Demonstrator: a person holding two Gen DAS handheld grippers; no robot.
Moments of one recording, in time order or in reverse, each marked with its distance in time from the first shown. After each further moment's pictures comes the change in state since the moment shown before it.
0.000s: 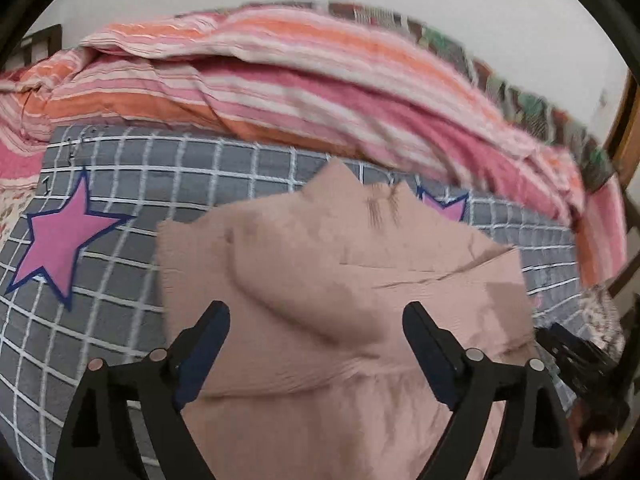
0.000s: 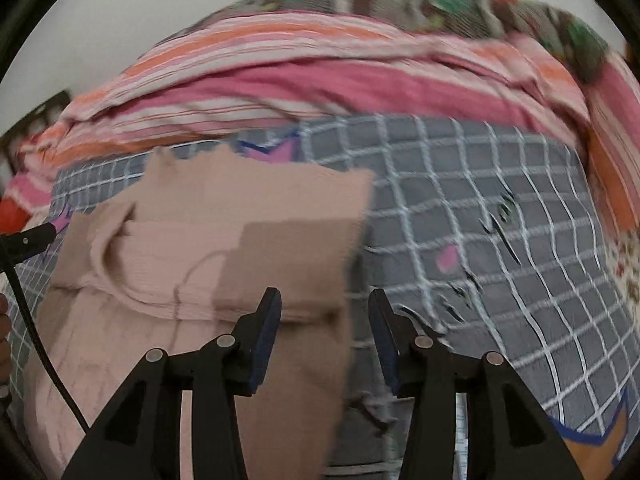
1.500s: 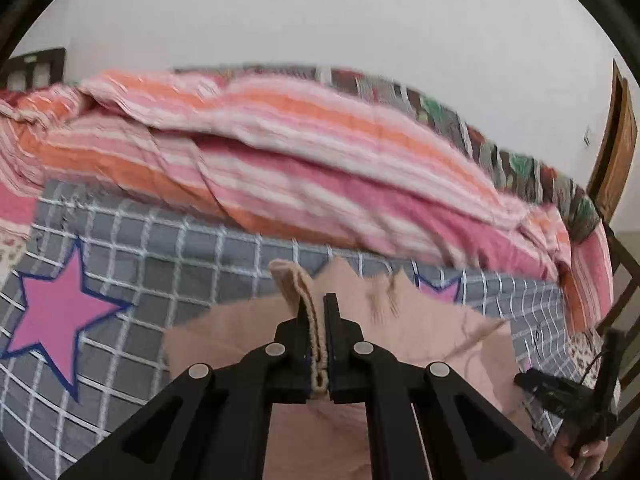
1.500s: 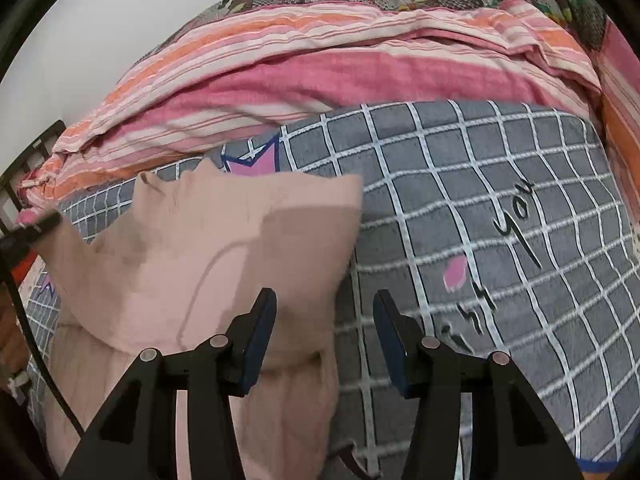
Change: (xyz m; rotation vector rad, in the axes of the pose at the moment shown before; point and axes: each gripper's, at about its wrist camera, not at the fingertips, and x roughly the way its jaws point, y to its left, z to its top) left arm -0.022 0.032 0.039 -0.020 -0.250 -0.072; right arm 0.029 -0.009 0.023 0.078 0.036 0.086
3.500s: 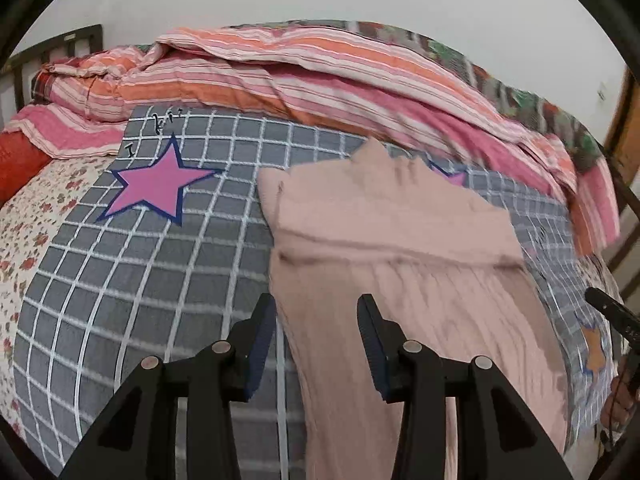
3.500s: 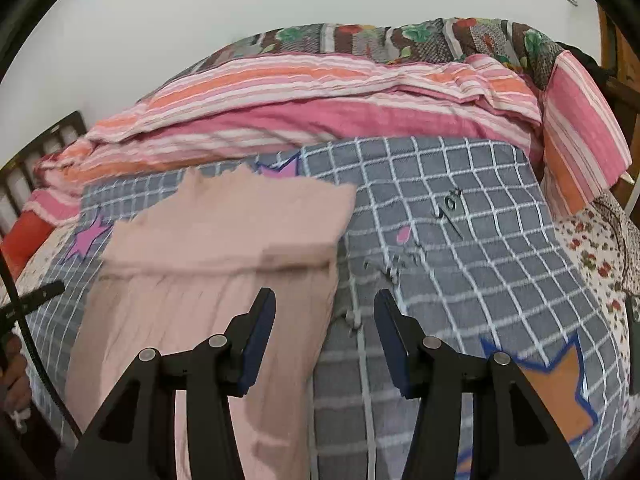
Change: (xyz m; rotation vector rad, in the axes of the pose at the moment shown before) left arm -0.124 0.011 -0.105 0.026 0.216 0.113; right arm -0.134 0.019 -0.061 -0.058 -0.074 -0.047
